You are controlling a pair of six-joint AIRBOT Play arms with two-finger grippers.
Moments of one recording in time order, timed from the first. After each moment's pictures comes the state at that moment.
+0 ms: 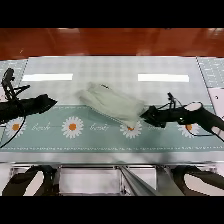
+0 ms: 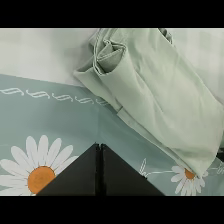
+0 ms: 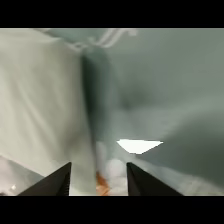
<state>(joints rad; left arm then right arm) 0.17 -0.75 0.66 0.89 -1.00 -1.40 0.02 -1.32 0.59 -0.53 0.90 1.34</state>
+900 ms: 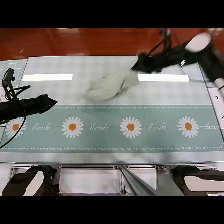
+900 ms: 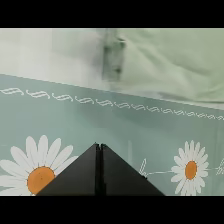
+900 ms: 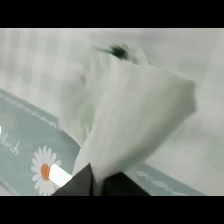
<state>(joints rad) 0.17 -0.75 0.66 0.89 -1.00 -1.40 0.16 -1.50 1.58 -0.84 1.17 1.47</state>
